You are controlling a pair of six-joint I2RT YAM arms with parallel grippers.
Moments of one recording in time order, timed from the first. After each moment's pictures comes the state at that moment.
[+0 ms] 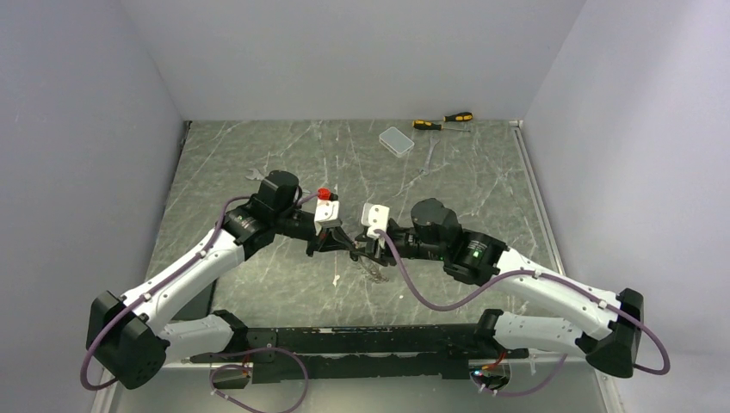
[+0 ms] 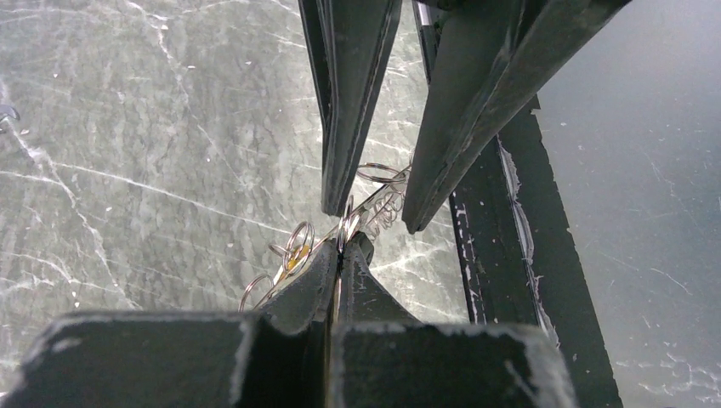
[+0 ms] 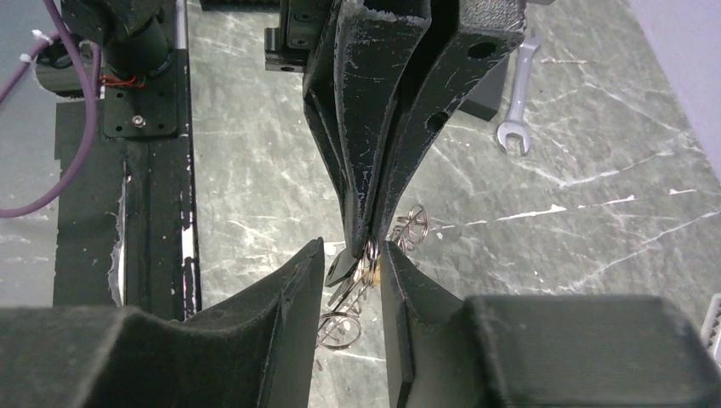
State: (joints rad) left arm -0.62 1.14 0.92 -0.34 0.96 0.46; right arm 1.00 1.01 0.92 -0.23 -0.30 -0.30
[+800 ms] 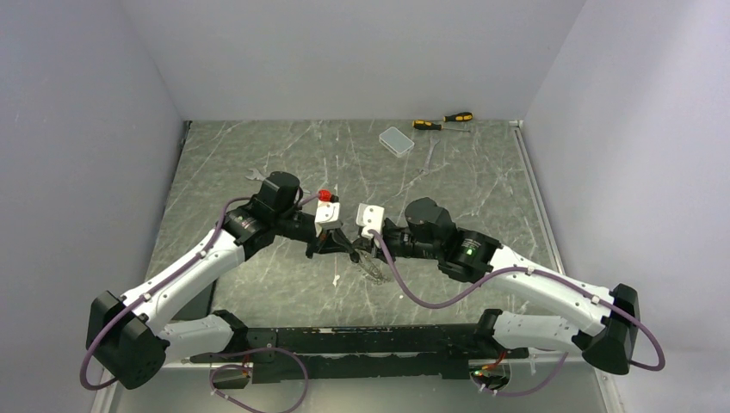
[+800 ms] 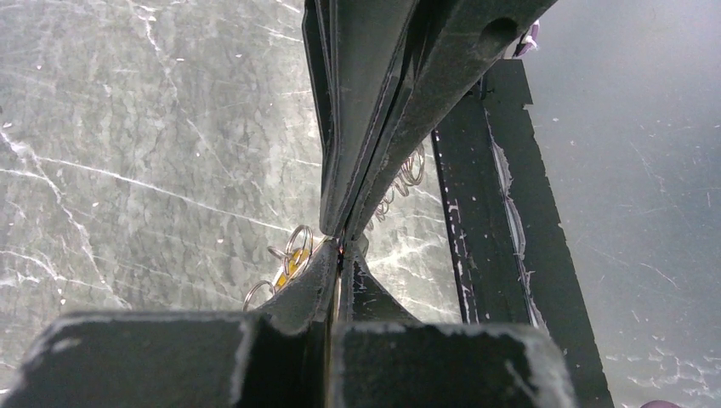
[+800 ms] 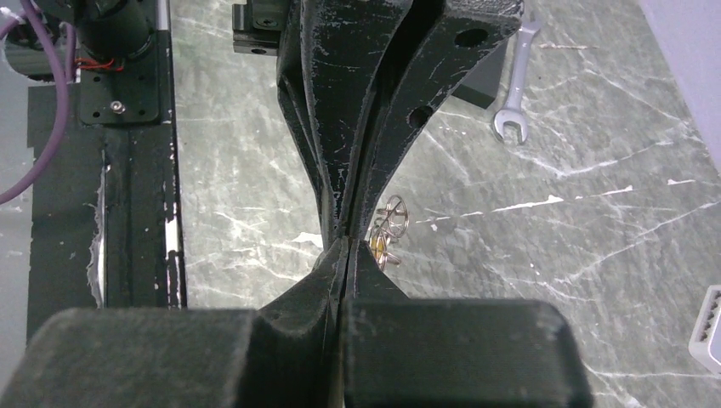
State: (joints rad) left arm -0.62 1.14 0.92 -0.37 0.96 0.46; right arm 1.00 1.06 0.92 -0.23 -0.29 -0.33
